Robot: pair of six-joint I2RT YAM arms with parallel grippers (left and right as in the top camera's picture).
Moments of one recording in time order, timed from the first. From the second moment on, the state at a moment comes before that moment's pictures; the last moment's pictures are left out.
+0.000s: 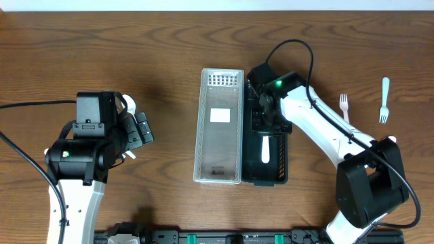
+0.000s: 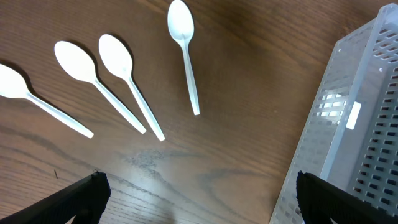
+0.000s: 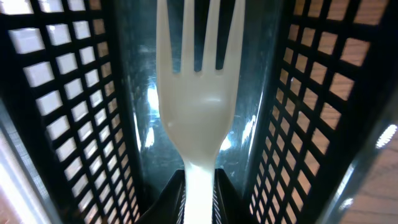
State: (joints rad) left arm -0.03 1.07 1.12 -1.13 -0.06 -0.36; right arm 0.49 1.83 1.36 -1.10 -0.05 0.57
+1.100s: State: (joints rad) left arm -0.03 1.07 1.12 -1.13 -0.06 -0.36; right arm -0.20 1.82 1.87 -1.22 0.10 -0.09
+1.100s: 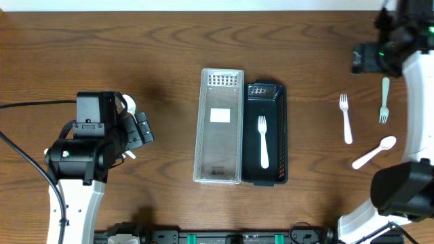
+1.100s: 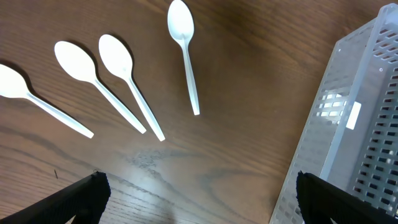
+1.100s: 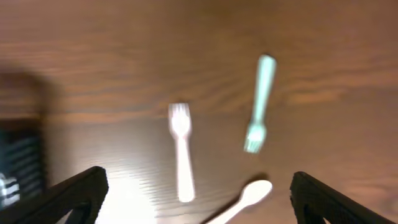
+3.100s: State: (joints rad) left arm -0.03 1.07 1.12 -1.13 -0.06 -0.36; right arm -0.10 1.99 1.65 -1.13 0.00 0.00
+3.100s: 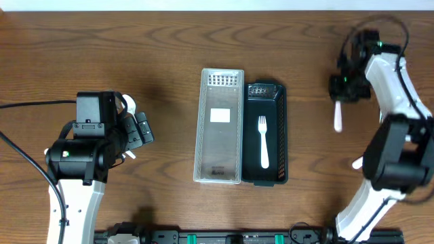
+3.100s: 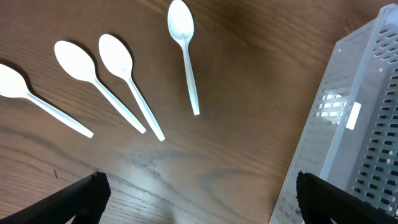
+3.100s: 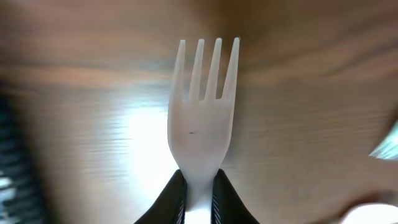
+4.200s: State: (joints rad) left arm -0.03 1.07 1.12 -1.15 -0.06 -0.36; right arm 0.51 1.81 1.32 -1.00 -0.01 0.49
